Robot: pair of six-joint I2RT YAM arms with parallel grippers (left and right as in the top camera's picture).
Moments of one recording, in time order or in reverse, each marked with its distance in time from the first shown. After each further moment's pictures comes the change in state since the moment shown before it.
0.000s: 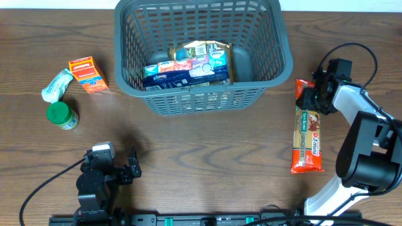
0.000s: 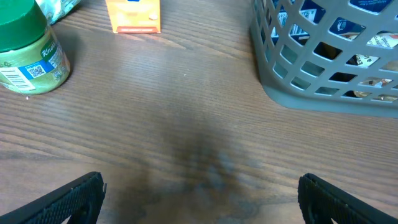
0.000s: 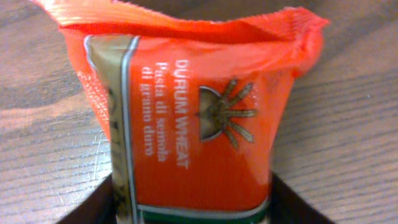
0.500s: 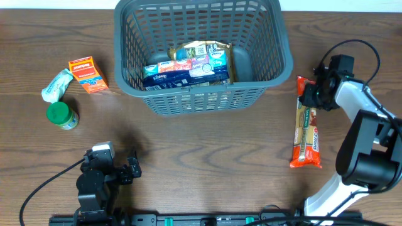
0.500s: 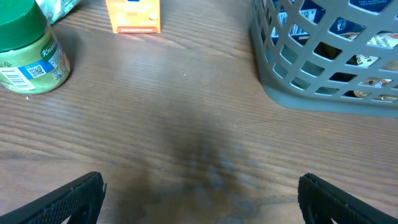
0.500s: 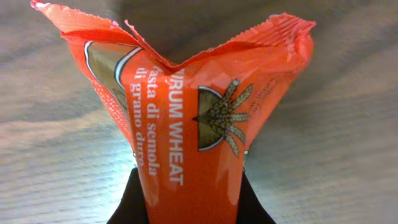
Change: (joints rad) left arm 0.000 0.000 0.000 0.000 0.000 0.000; right arm -0.003 0.024 0.095 -0.075 -0.063 0.009
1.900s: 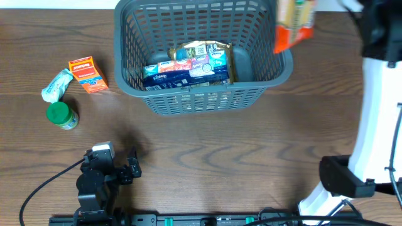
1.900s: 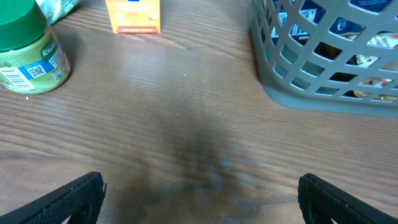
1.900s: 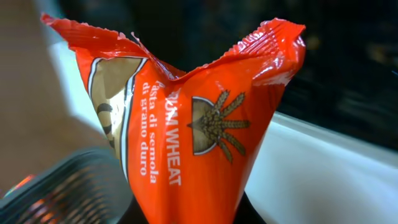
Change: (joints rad) left arm 0.000 0.000 0.000 0.000 0.000 0.000; right arm 0.372 -0.088 1.313 -0.239 -0.407 -0.079
